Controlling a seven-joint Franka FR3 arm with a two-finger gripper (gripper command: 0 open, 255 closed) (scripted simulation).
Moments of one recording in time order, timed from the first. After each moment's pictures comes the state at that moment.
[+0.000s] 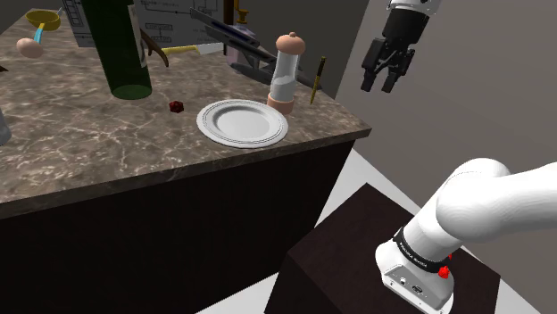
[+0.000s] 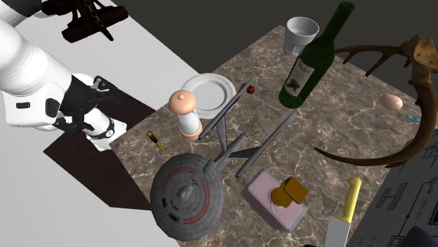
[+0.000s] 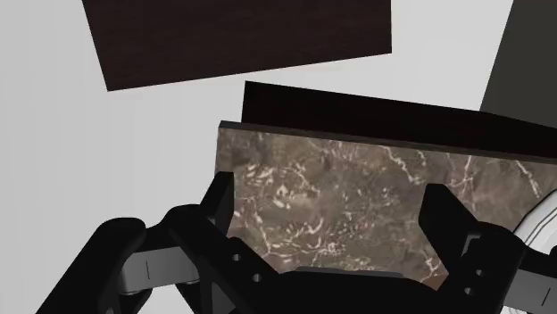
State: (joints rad) arm -0.01 -0.76 -0.04 -2.28 0.12 1.45 0.14
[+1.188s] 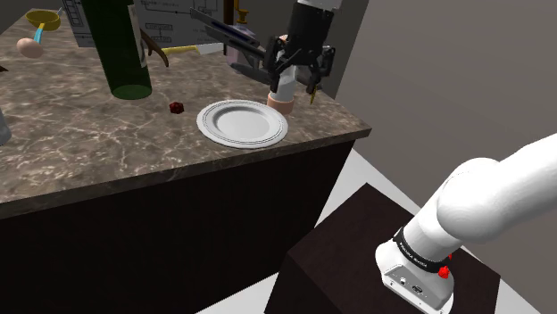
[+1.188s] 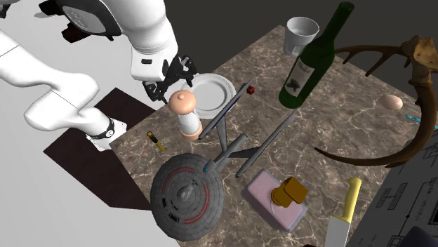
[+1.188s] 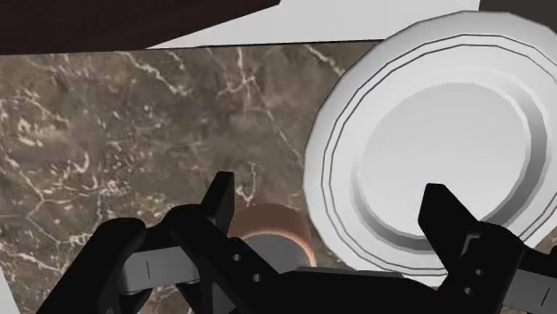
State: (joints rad) arm 0.01 -0.40 0.32 -2.06 0.20 1.70 0.62
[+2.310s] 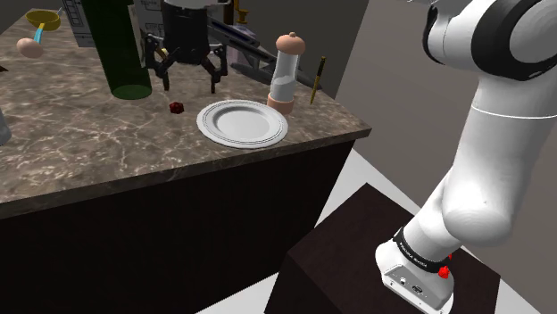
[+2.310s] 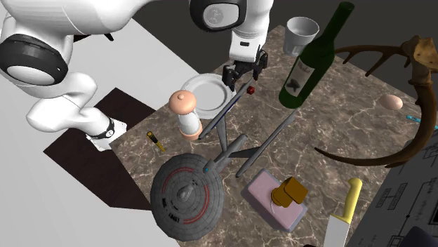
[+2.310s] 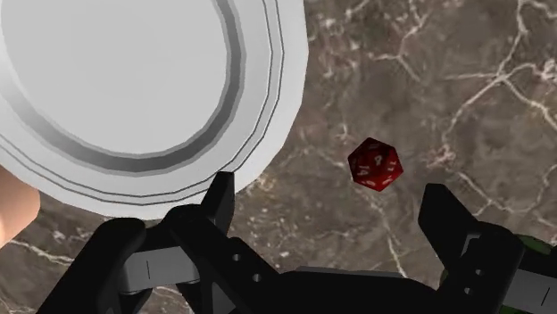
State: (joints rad) arm 0.16 0.32 0.54 -1.36 -0.20 1.68 1.21
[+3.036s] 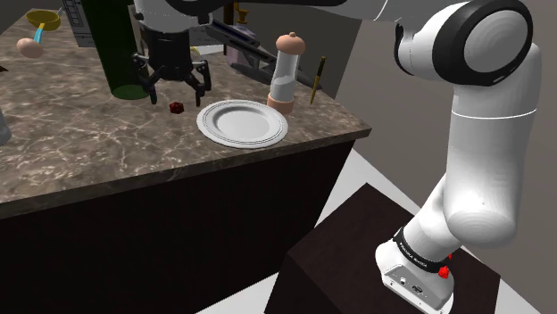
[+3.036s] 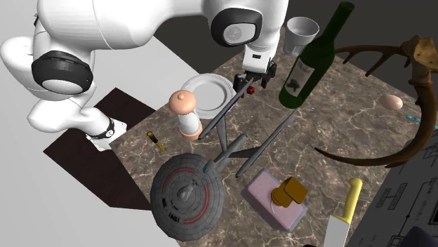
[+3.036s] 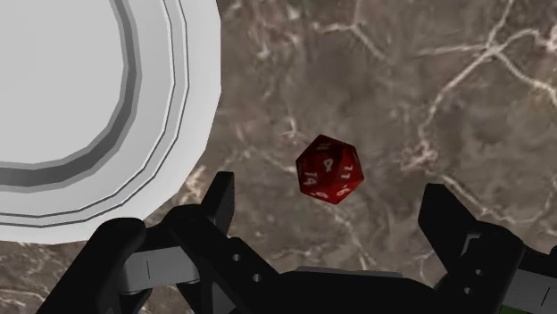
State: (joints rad) arm 0.22 0.47 0.52 -1.26 -0.28 1.71 1.27
